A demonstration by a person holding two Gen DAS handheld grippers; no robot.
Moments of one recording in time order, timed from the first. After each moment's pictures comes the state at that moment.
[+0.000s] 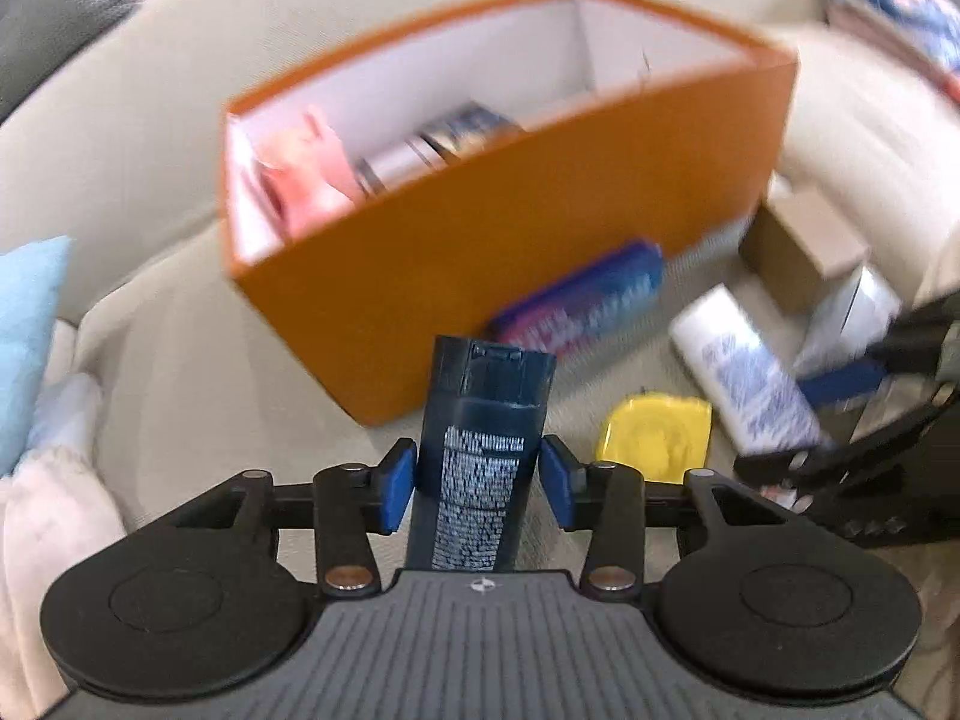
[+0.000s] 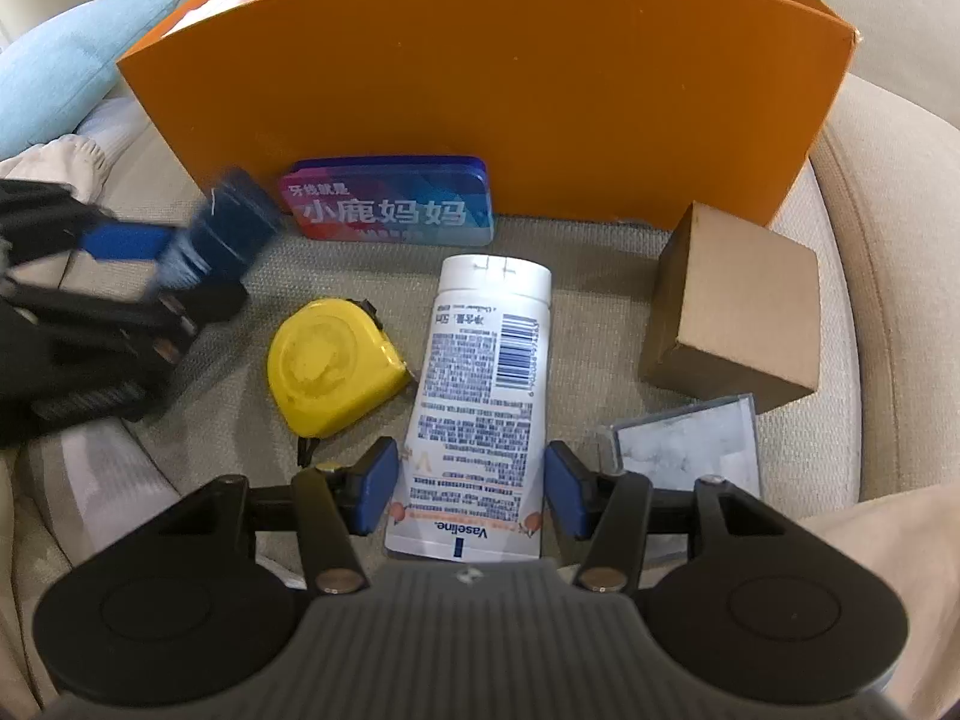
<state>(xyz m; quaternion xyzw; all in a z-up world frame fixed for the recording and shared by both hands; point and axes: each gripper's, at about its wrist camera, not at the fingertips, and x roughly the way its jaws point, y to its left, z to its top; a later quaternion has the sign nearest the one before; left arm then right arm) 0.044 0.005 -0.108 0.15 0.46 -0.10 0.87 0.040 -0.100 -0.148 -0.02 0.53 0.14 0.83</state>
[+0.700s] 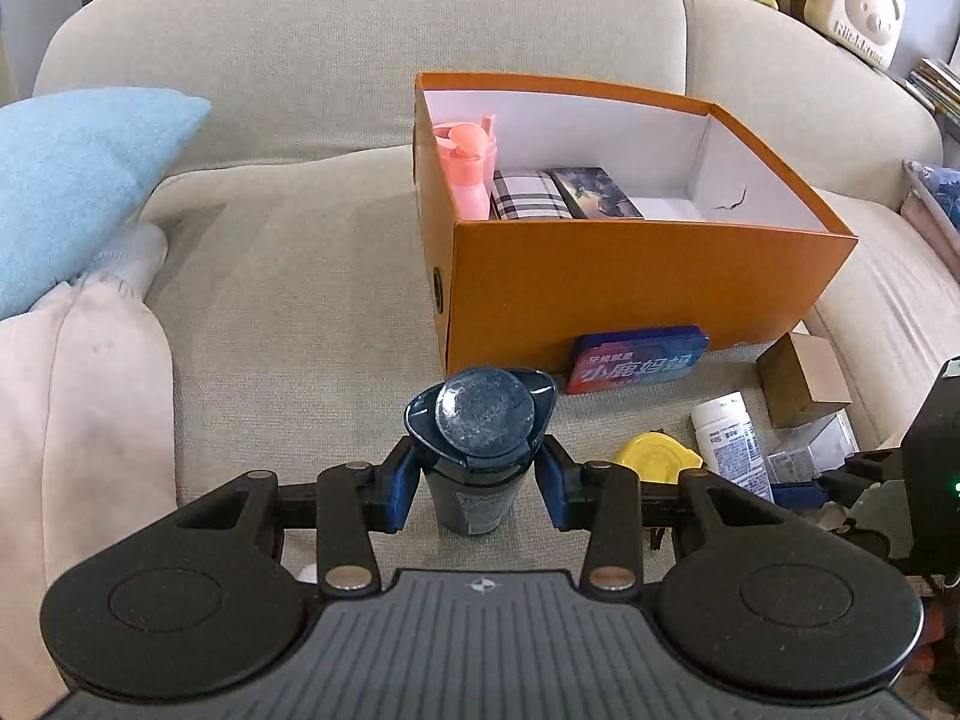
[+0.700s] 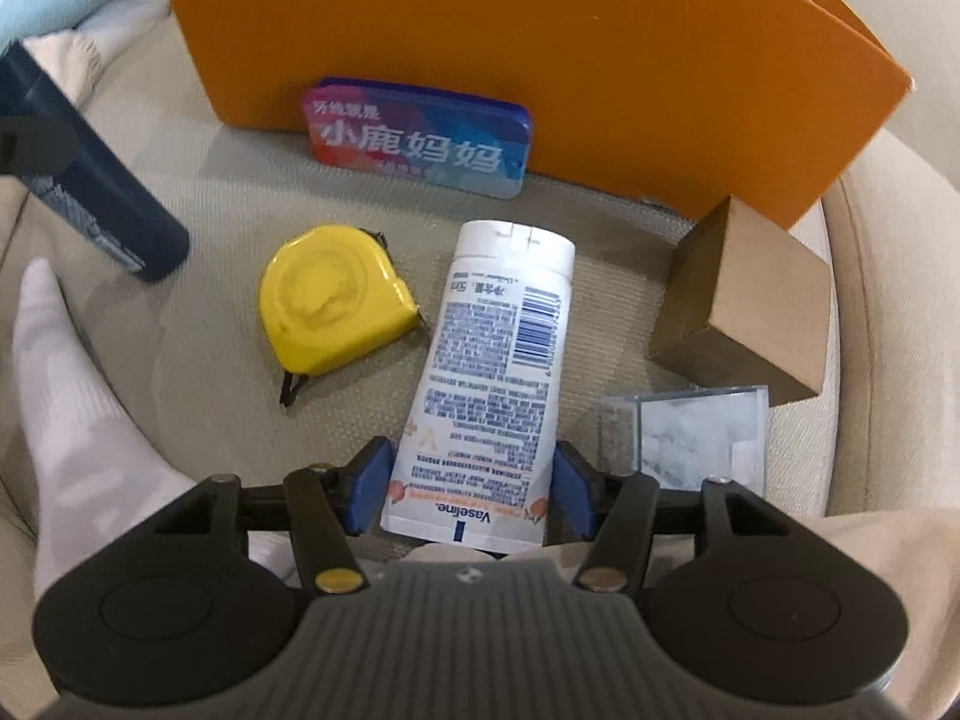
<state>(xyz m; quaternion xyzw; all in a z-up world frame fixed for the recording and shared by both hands) 0.026 0.067 -0.067 -0.02 0.45 -0.03 0.89 0.027 -0.075 -0.161 -0.13 0.54 0.13 0.82</state>
